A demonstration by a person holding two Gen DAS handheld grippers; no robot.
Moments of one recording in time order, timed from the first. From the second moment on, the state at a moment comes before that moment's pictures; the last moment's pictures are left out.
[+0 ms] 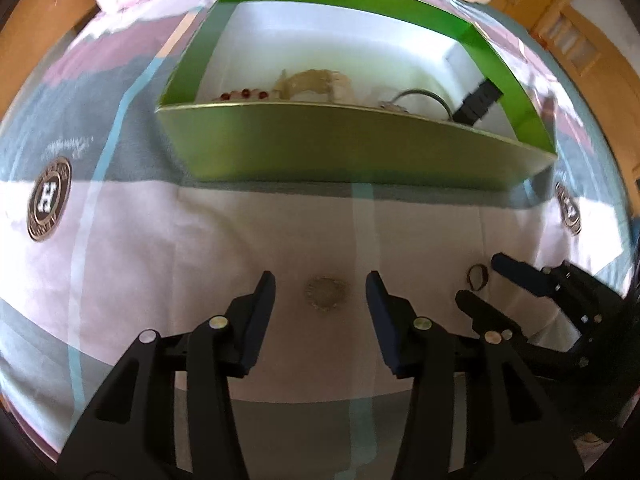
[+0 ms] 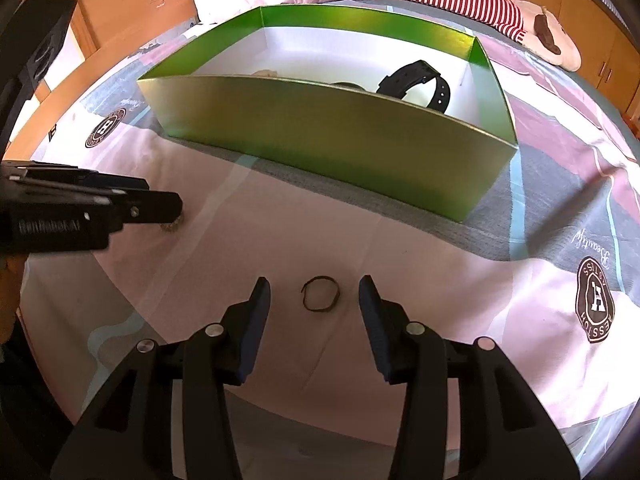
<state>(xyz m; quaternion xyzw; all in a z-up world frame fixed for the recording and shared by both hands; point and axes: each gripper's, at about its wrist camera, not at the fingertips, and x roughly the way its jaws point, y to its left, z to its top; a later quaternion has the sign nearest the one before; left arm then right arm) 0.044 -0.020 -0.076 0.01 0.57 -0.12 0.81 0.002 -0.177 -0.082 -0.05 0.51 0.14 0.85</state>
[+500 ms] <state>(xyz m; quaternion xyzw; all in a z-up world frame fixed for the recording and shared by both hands) 0.032 -0.046 -0.086 0.10 0.55 -0.11 0.82 -0.001 -0.171 -0.084 -0.06 0.50 0.14 0.85</state>
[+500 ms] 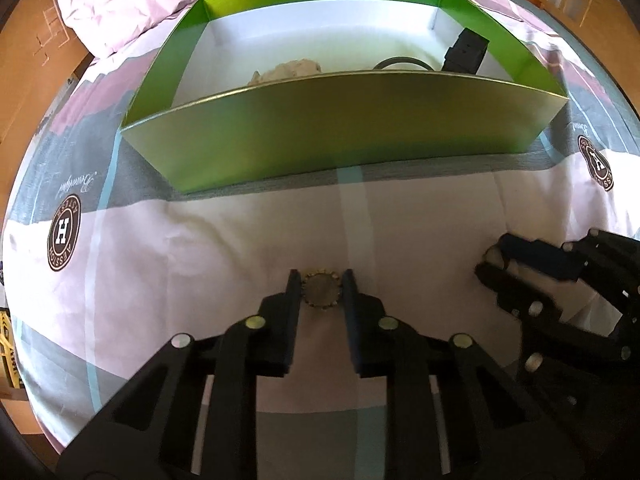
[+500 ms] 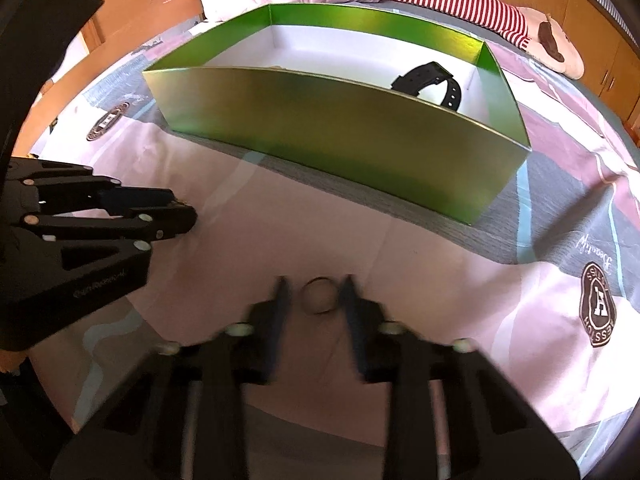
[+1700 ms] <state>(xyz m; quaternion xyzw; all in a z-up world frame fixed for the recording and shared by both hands) 0.090 -0.033 0.007 0.06 0.43 -0.09 0.90 0.067 -0.203 -0.001 0.01 0.39 0.11 0.91</state>
